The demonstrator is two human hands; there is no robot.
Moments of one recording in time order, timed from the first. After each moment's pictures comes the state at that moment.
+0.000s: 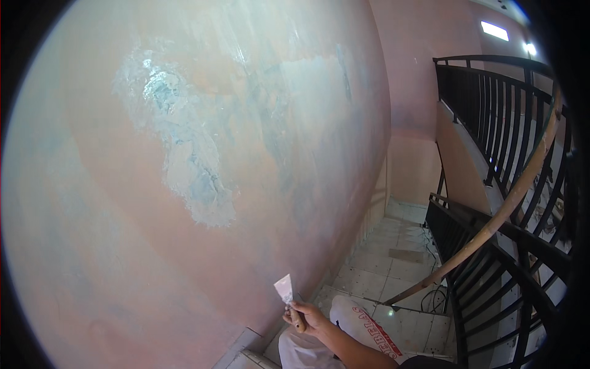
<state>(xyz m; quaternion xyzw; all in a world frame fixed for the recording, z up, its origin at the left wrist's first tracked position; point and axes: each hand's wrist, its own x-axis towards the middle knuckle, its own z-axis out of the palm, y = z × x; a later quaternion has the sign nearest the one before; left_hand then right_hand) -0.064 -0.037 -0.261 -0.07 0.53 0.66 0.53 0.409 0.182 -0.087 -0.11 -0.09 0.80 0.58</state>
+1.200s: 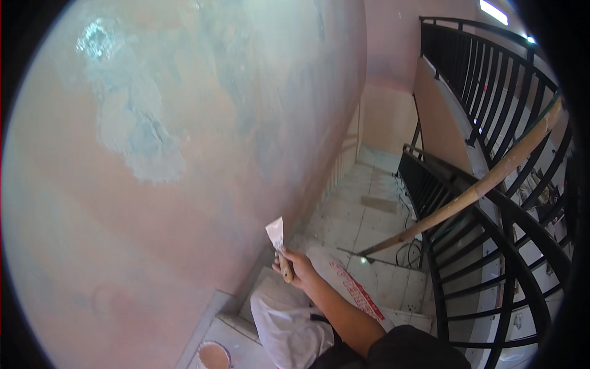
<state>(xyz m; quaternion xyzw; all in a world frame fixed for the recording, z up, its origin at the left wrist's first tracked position) 0.022 -0.039 -0.163 0.01 0.57 0.64 0.52 0.459 0.178 -0.100 -0.25 -0.04 0.71 0.65</state>
